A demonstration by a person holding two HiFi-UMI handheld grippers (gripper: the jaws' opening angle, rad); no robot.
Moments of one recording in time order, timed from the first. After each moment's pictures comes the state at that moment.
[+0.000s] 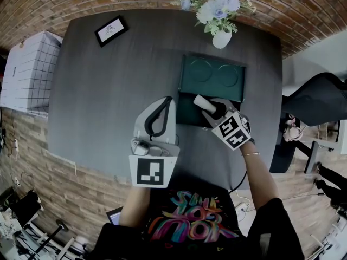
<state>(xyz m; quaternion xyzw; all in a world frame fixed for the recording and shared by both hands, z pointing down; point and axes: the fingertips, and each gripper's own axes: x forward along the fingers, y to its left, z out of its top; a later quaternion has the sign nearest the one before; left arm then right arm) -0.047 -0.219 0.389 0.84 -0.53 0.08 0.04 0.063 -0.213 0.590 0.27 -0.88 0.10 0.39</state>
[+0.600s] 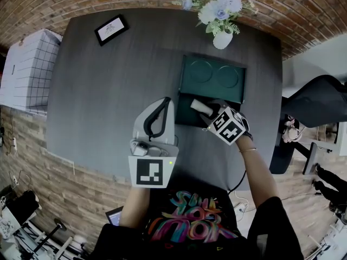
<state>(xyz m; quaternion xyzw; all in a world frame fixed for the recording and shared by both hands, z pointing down) -0.051 -0.221 0.394 0.84 -0.54 0.08 0.05 0.057 -0.203 0.623 0.20 -0.85 0.14 0.46</state>
